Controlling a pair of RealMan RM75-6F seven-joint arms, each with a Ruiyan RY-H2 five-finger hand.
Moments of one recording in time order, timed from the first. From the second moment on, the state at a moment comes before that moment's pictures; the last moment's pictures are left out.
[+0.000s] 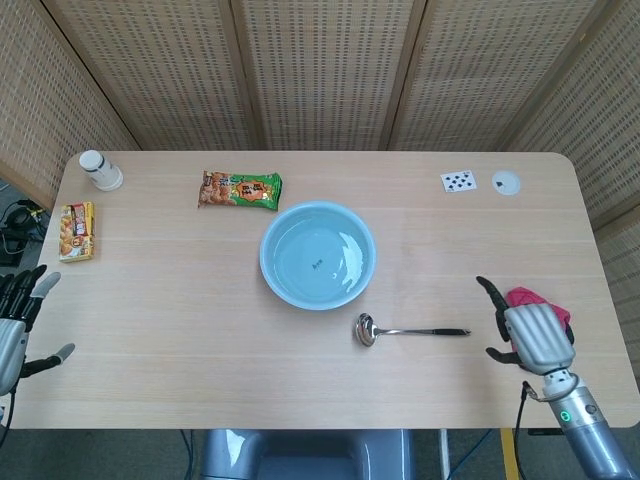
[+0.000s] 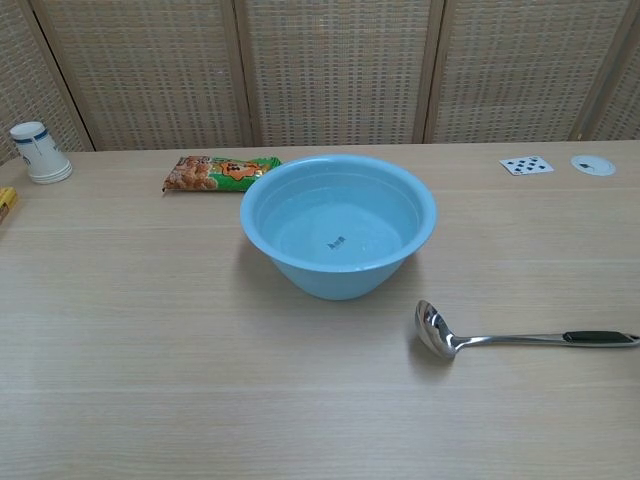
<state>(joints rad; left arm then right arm) -0.09 -1.10 -0.04 -1.62 1.57 1.54 -0.01 0.28 -1.06 0.10 -1.78 -1.47 1.14 -0.11</state>
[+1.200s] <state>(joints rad) -0.11 -1.13 -0.05 -1.60 1.51 1.49 0.02 0.58 -1.47 0.09 -1.44 -0.82 0.85 -0.37</state>
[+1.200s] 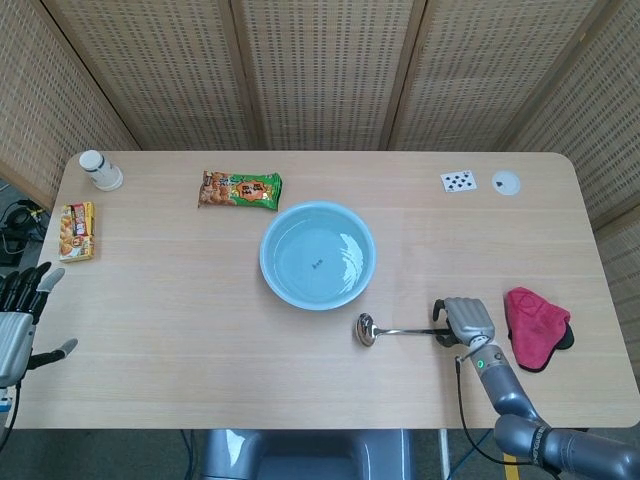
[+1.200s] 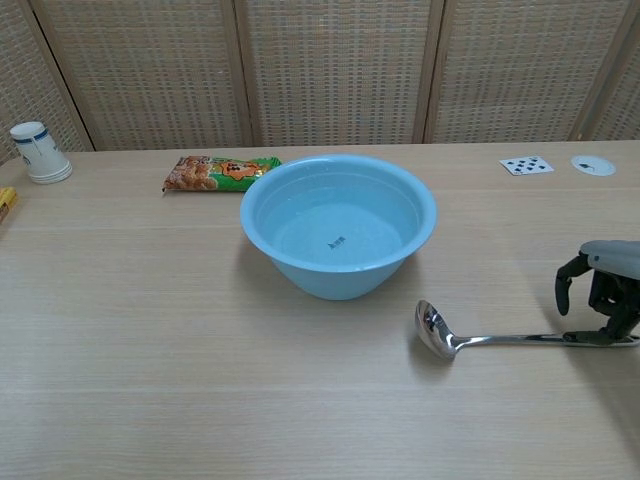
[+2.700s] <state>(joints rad) -0.11 -1.12 -0.05 -1.61 1.53 1.50 0.01 0.56 -1.57 0.06 -1.32 -0.85 0.87 -0.39</state>
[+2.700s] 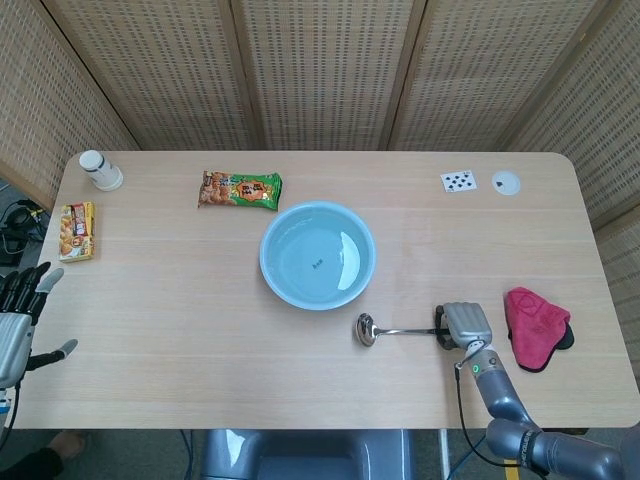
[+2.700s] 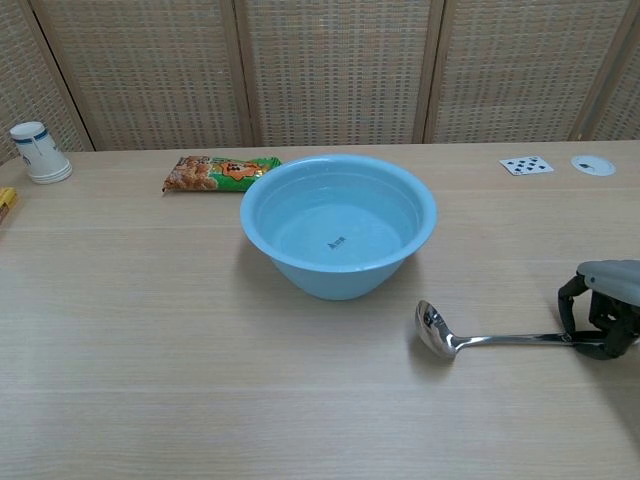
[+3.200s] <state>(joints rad) -0.11 -1.12 -0.05 -1.61 1.53 1.50 0.01 0.57 -1.55 0.07 -1.34 -0.80 0.85 -0.41</state>
